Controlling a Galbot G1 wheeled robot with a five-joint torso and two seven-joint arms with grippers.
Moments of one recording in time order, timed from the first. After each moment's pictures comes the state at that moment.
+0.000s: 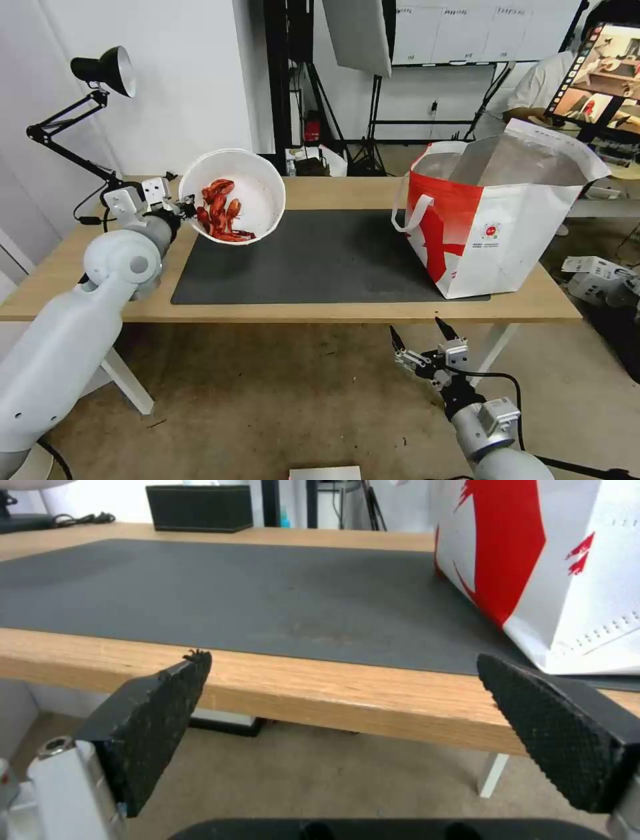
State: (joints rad) left arm 0.65 -0.81 -0.23 -1.82 -1.16 0.43 -0.52; right arm -1.60 0.87 0.24 2.15 0.43 0.10 0.35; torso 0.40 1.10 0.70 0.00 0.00
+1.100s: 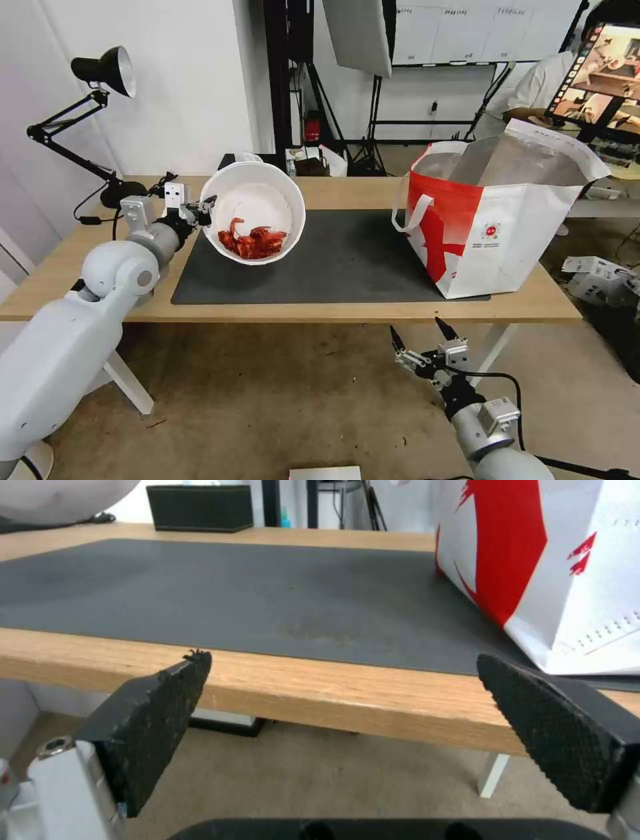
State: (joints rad) left arm 0.65 -0.80 -0.20 -1.80 -1.00 0.48 -0.24; right arm -1.60 0.87 0.24 2.15 0.43 0.10 0.35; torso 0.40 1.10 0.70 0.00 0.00
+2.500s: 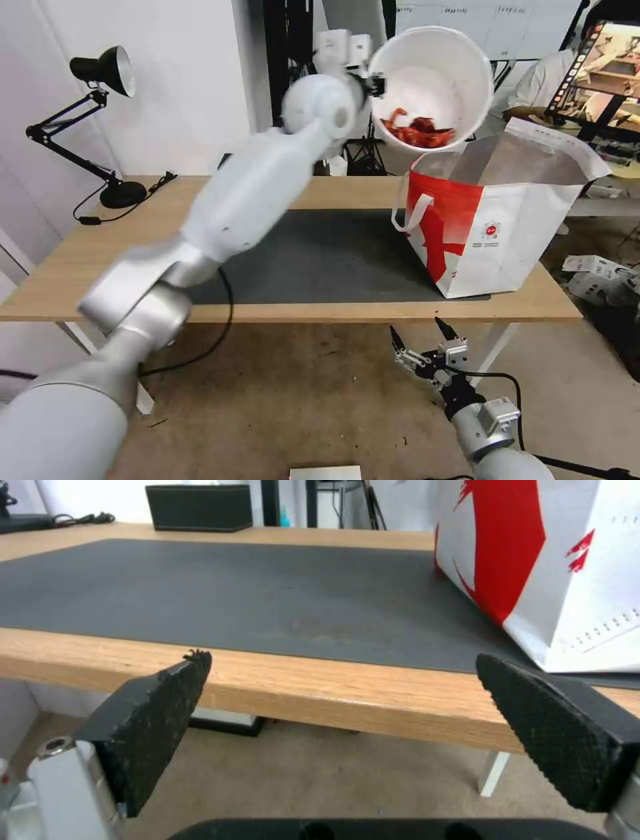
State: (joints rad) left arm -0.20 -1.52 0.32 -1.22 -1.09 0.50 -0.51; right arm -1.60 0.87 0.24 2.15 0.43 0.10 0.35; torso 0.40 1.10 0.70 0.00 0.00
